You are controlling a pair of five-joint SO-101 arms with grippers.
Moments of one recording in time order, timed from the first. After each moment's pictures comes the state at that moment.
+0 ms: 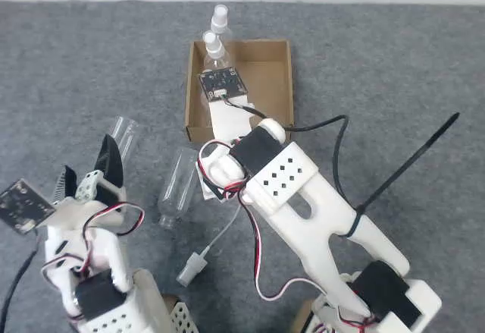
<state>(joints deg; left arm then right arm) -32.0 -103.5 82.0 57.7 24.0 -48.6 -10.1 3.2 88.9 -28.2</state>
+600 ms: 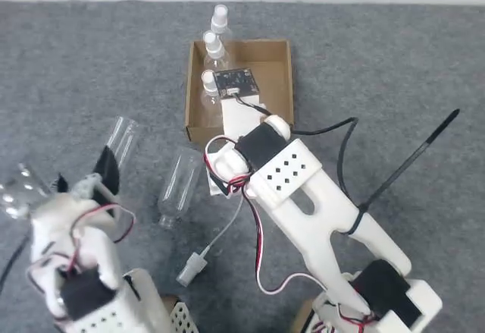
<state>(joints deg) -35.4 -90.1 68.4 66.8 13.7 -46.3 -10.1 4.4 89.8 -32.0</state>
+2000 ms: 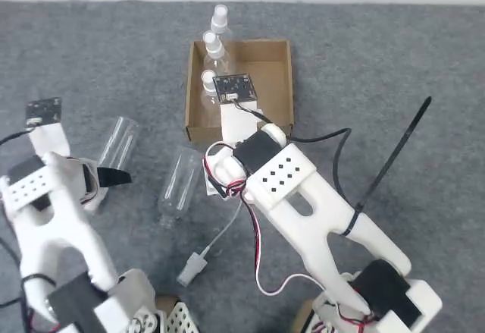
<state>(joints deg) -40.6 -16.1 43.7 61.6 -16.0 -46.4 -10.1 12.1 79.7 -32.4</state>
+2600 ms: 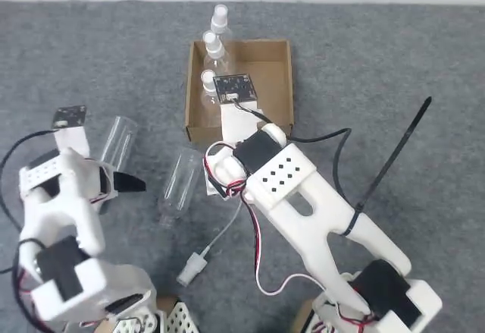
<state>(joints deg) -37.3 -1.4 42.5 55.3 -17.2 -46.4 -10.1 12.1 79.7 -32.4</state>
